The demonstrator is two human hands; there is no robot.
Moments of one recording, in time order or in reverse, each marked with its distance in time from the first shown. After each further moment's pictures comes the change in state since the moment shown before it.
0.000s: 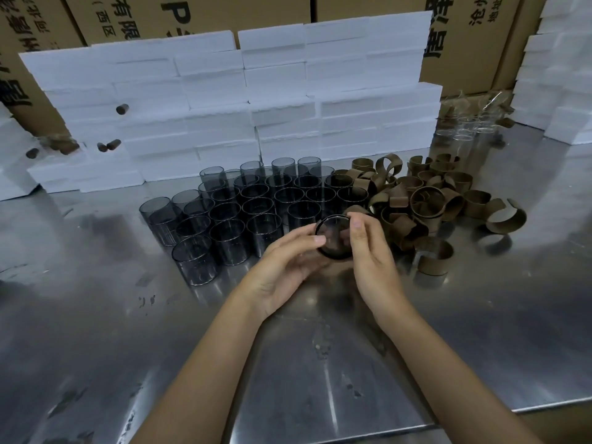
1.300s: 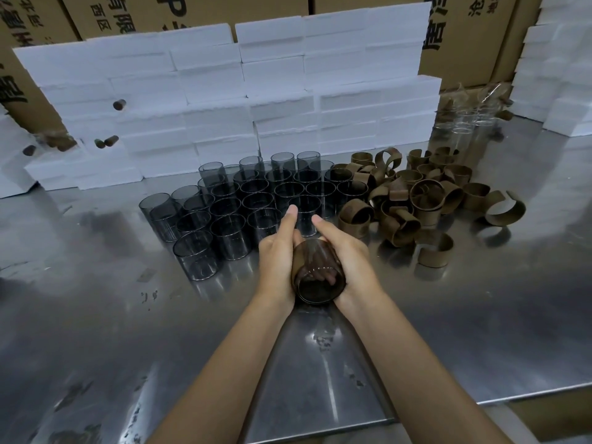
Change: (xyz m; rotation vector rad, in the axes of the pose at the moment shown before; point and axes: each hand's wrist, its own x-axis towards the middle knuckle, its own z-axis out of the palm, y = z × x) left_hand -0.004 -0.004 0.023 0.032 0.532 0.114; right_hand 0.001 -0.013 0.037 0.537 0.038 0.519
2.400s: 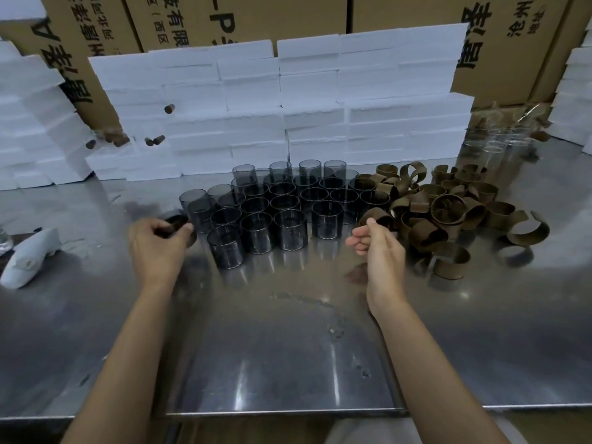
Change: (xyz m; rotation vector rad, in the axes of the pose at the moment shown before) left_hand 0.032 0.062 -0.182 0.766 0.728 0.429; right_hand 0.017 0.002 -0.024 -0.258 0.152 -0.405
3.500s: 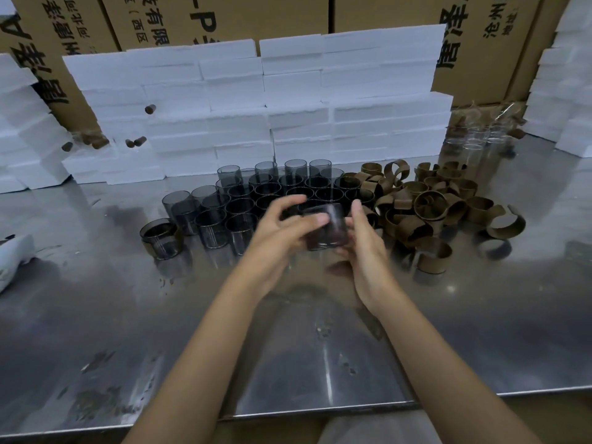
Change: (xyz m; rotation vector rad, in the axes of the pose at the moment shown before) left_hand -0.117 0.112 0.060 -0.737 -0.959 -0.121; right_hand 0.004 -0.009 -0.004 0.034 -0.242 0.101
